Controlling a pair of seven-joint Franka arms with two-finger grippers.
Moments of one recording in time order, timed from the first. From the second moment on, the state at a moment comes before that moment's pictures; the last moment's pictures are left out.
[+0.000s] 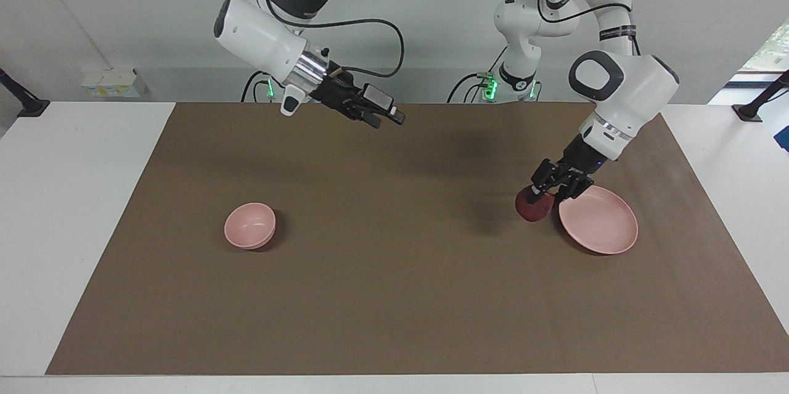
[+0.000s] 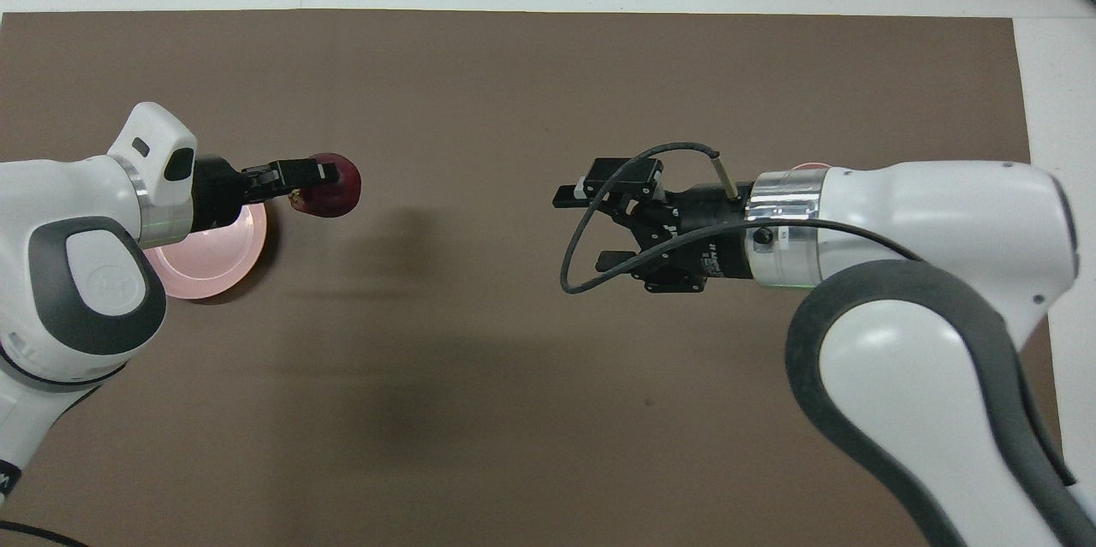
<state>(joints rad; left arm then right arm) -0.14 0.05 -0.03 -2.09 -0.84 2.42 0.27 0.44 -0.03 -0.06 -1.96 1.05 2.21 0.50</state>
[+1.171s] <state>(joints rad) -0.15 -0.07 -0.29 -2.03 -1.20 2.42 0.34 0.44 0.08 -0.06 -1.94 1.27 2.26 0.83</state>
